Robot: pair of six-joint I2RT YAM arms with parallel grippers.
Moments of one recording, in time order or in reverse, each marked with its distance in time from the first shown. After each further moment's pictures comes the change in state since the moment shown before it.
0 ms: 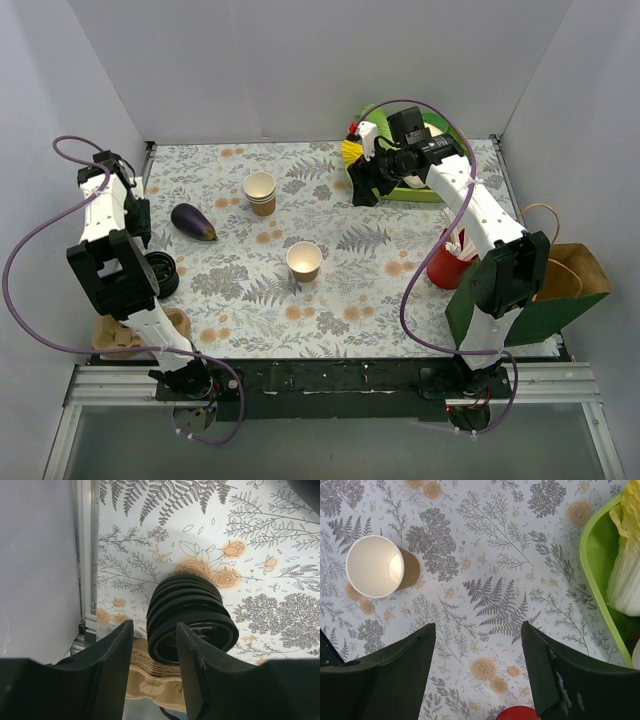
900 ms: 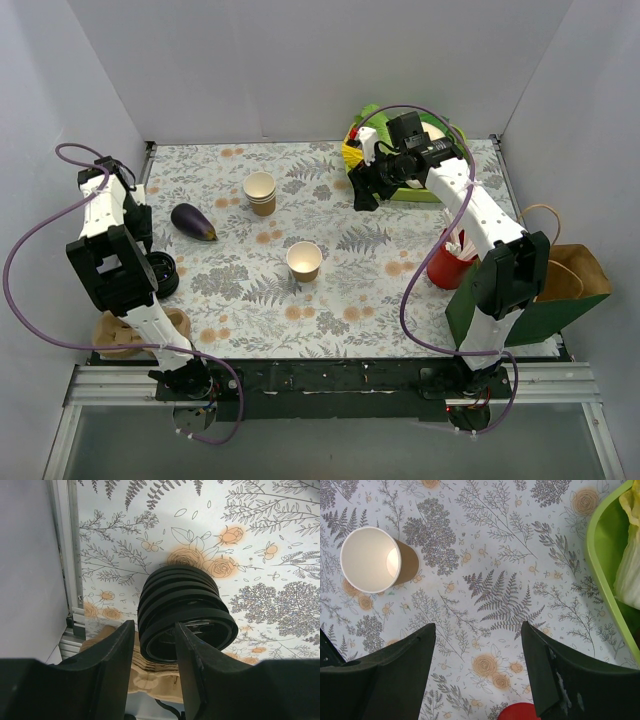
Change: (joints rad) left arm 0.016 0.050 0.009 -0.055 0.048 -0.005; right arm 0.001 -0.012 -0.048 0.009 0.014 0.001
